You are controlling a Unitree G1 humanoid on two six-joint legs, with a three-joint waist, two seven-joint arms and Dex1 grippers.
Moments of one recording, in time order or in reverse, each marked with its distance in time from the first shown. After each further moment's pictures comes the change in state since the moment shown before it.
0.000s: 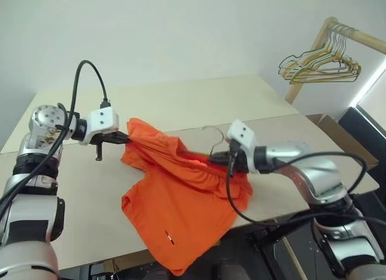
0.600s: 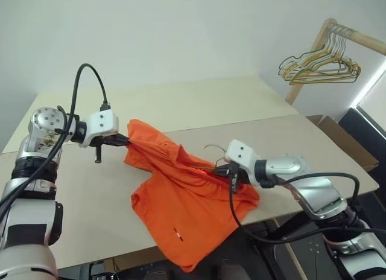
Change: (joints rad) left arm 0.045 0.009 0.003 -0.065 -0.016 0.024 0.002; right arm 0.021 -0.068 0.103 0.032 -0.153 -0.175 -0.026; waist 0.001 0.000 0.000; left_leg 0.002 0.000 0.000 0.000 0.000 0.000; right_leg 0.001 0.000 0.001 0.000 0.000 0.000
